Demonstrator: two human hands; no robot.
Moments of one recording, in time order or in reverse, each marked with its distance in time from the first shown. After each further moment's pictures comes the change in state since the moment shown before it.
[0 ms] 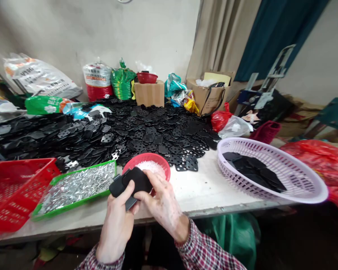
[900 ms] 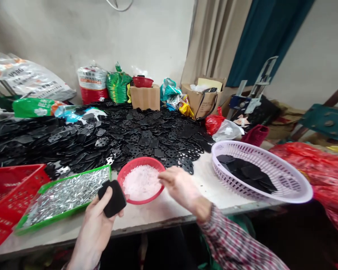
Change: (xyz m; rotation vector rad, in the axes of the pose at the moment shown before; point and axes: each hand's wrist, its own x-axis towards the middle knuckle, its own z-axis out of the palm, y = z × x) left_hand 0.019 0.017 -0.031 -0.044 -0.041 0.069; right_hand 0.036 0.028 -0.073 -0.514 -0.219 -0.108
